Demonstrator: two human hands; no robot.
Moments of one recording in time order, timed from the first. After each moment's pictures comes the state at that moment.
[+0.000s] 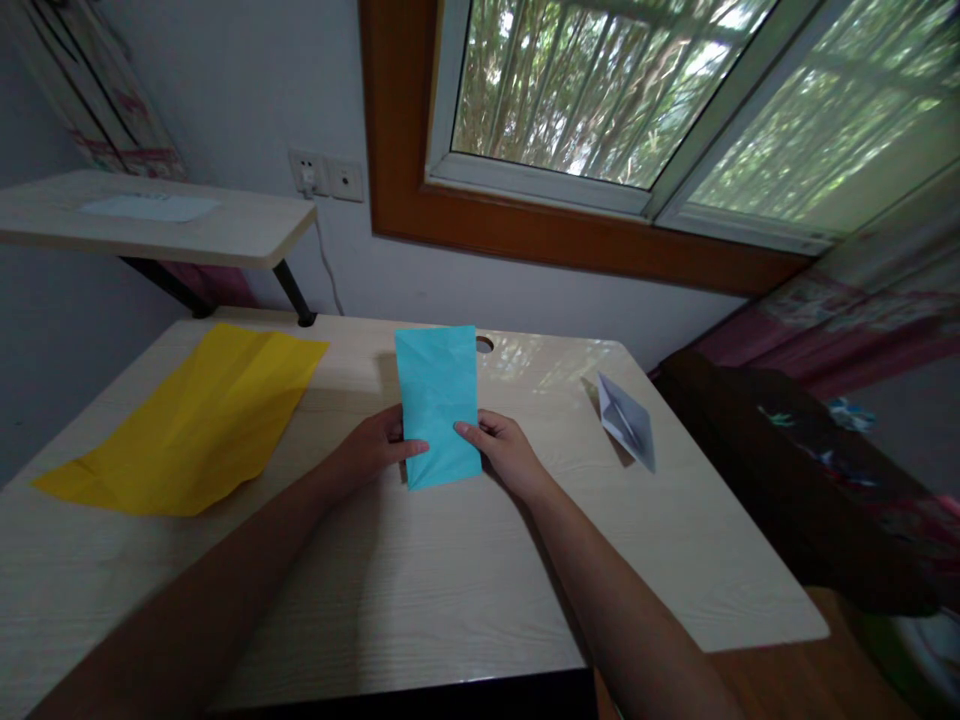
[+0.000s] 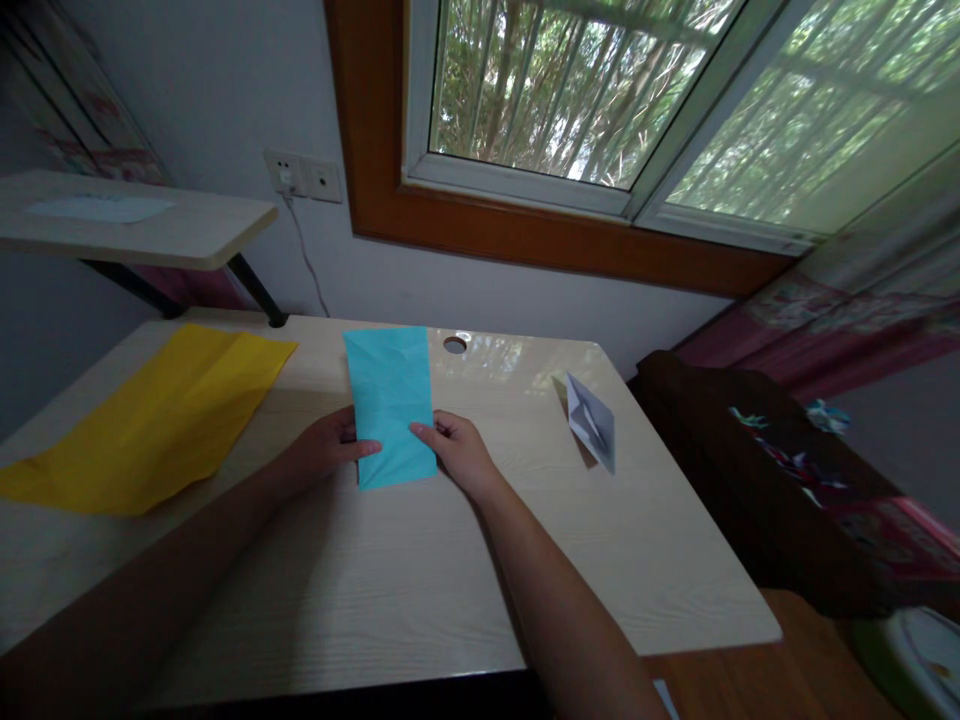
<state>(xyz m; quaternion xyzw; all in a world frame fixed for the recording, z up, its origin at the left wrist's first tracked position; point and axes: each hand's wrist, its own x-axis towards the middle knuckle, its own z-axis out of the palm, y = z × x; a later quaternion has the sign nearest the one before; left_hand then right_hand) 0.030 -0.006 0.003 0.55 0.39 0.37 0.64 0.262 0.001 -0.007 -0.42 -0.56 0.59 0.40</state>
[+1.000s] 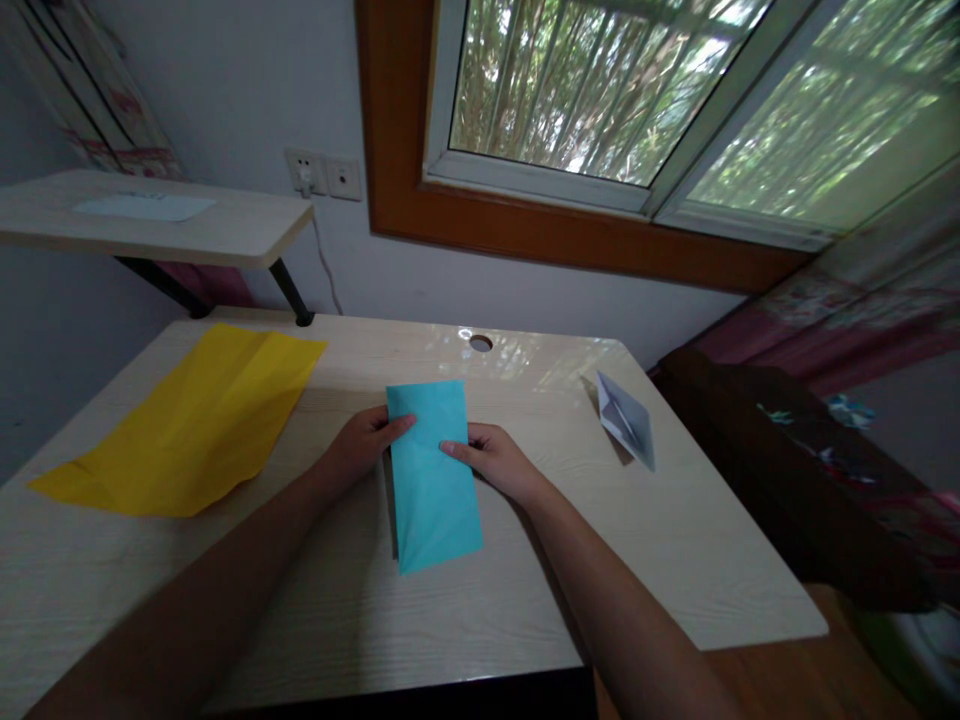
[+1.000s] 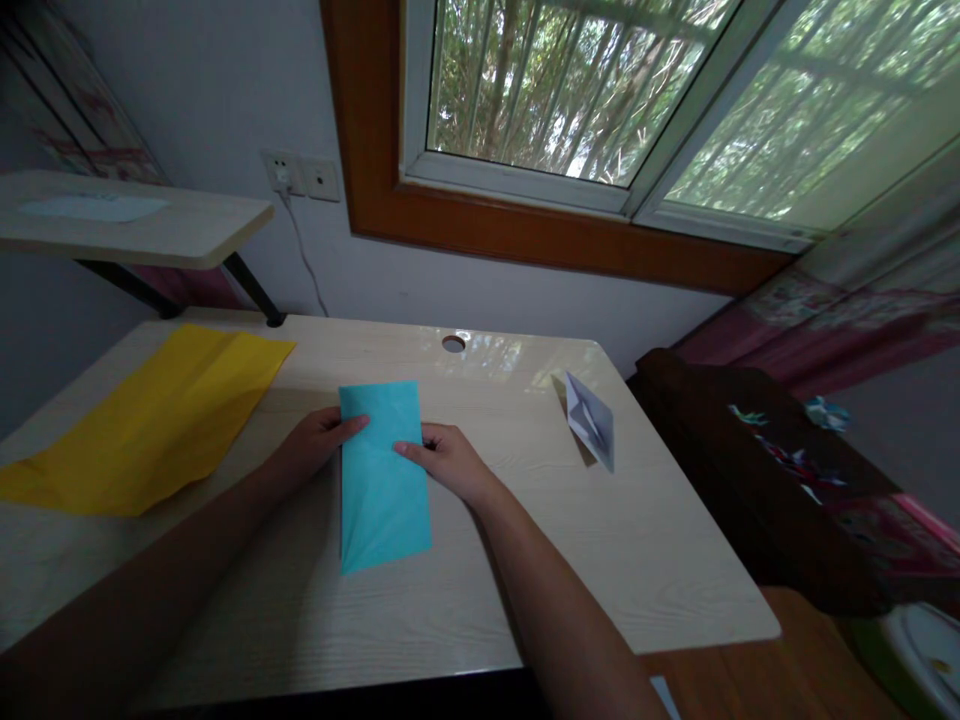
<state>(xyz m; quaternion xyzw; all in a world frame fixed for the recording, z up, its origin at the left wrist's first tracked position) 0.022 -0.005 0.003 0.54 0.49 0.38 0.57 0.263 -0.004 -0.004 -0.40 -0.63 0.59 0.30</state>
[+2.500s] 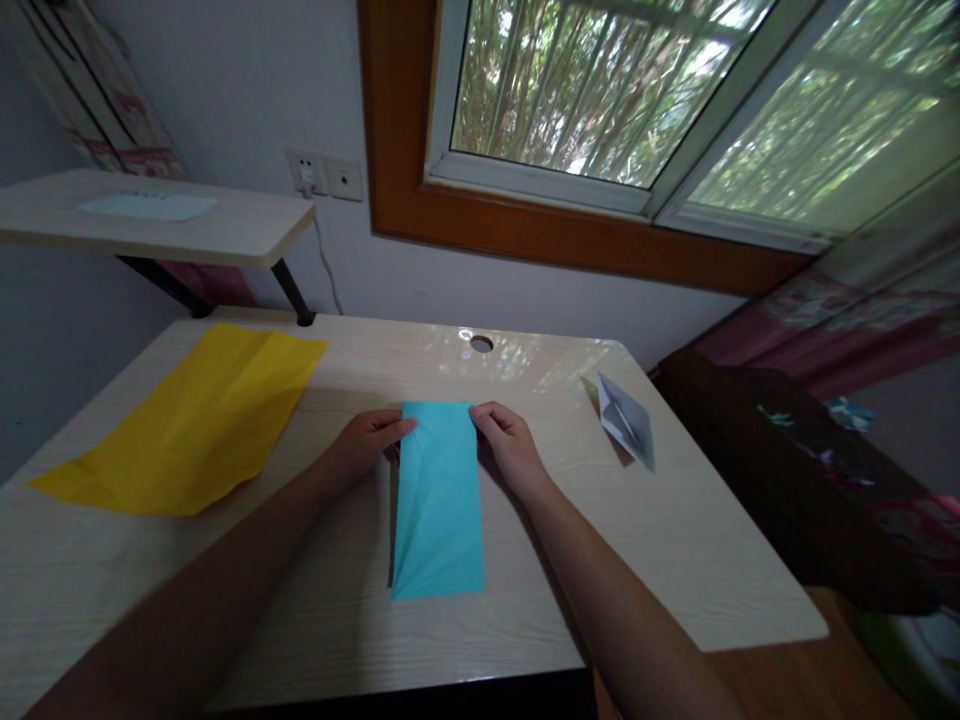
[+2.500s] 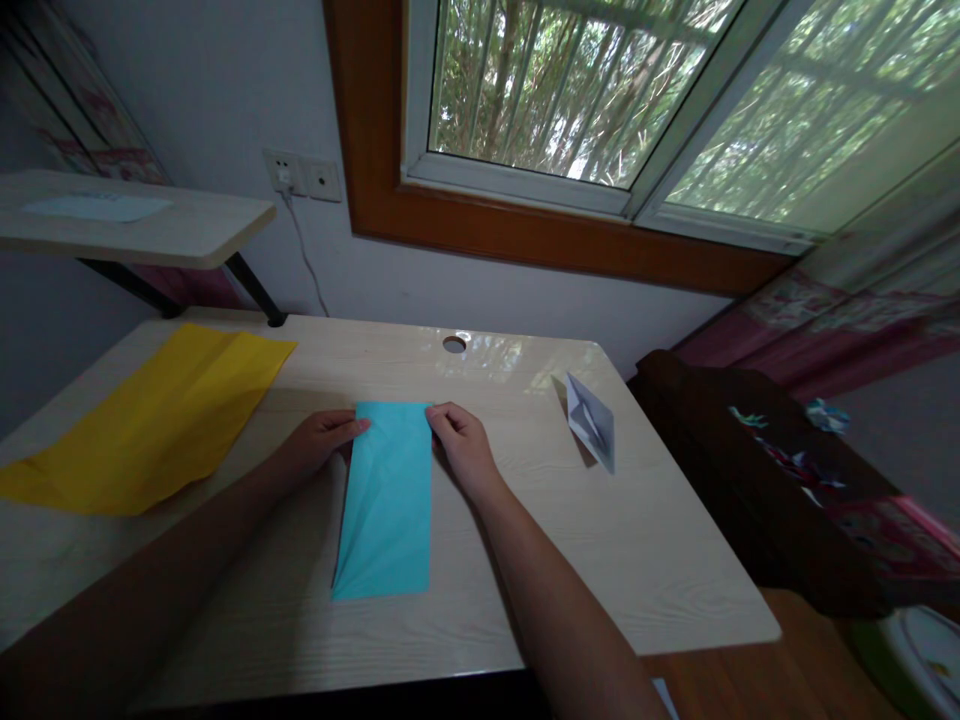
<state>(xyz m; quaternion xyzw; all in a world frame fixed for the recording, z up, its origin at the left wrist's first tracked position) 0.022 -0.002 0.003 0.57 0.47 0.36 0.58 0.265 0.002 -0.001 -0.46 -0.56 0.49 0.47</state>
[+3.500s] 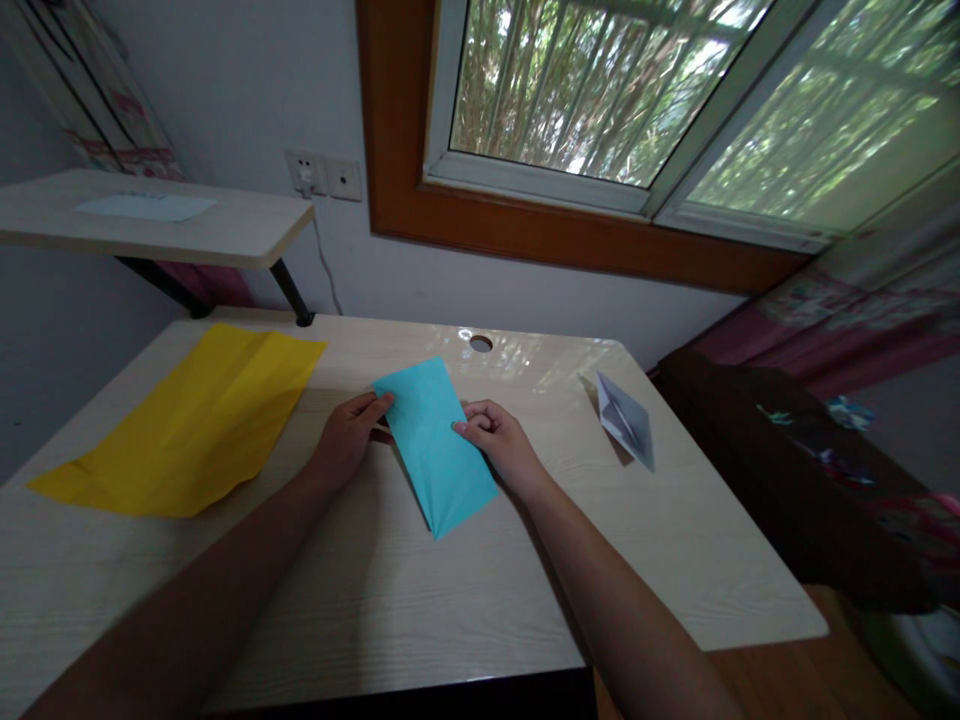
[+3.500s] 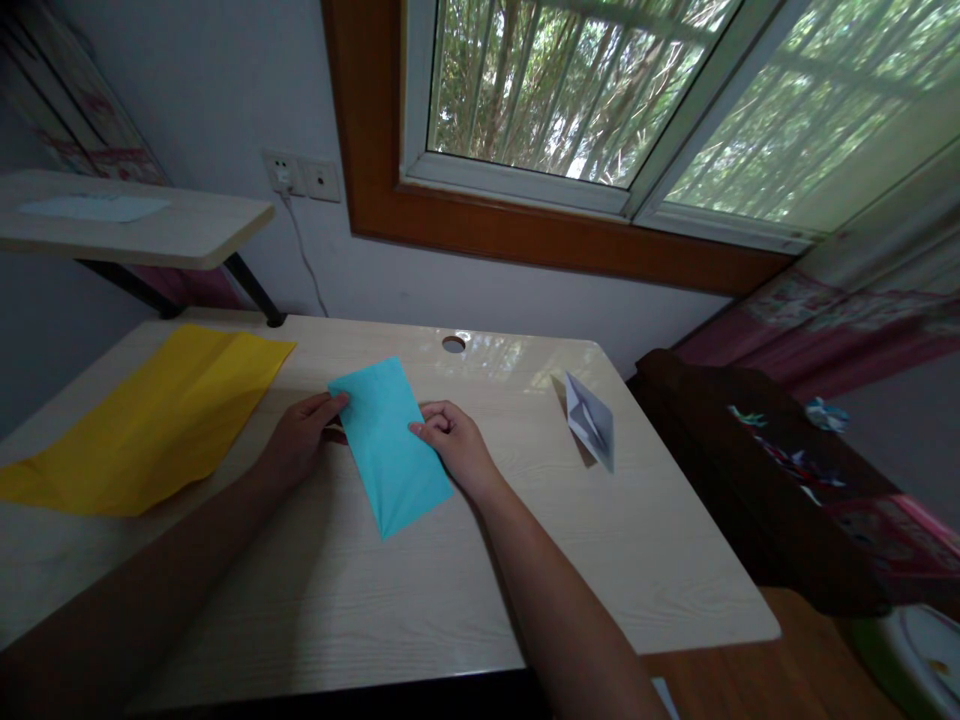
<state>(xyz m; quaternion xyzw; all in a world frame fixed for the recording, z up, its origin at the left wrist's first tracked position) 0.019 0.003 -0.001 0.43 0.51 0.51 0.54 0.262 0.005 -0.006 -0.45 -0.54 0.56 0.44</state>
